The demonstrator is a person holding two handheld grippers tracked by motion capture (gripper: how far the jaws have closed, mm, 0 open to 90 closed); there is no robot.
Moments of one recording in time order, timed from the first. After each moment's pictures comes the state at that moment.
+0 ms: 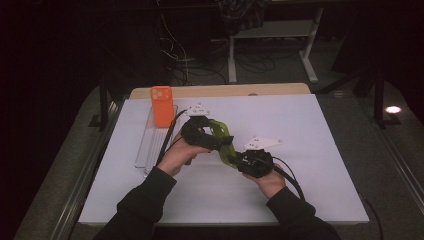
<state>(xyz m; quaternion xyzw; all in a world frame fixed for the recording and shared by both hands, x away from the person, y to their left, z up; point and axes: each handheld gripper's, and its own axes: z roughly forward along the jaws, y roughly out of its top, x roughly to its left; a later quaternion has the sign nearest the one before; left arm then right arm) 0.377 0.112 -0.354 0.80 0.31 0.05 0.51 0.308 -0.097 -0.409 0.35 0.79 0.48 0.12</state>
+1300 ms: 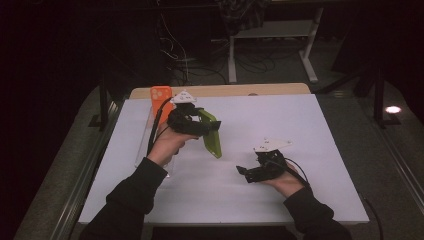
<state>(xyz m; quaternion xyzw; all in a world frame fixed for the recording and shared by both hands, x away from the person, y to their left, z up) 0.389 0.144 -0.314 0.80 0.33 0.12 0.49 0.307 -0.131 -0.416 0.36 0.82 0.43 0.14</state>
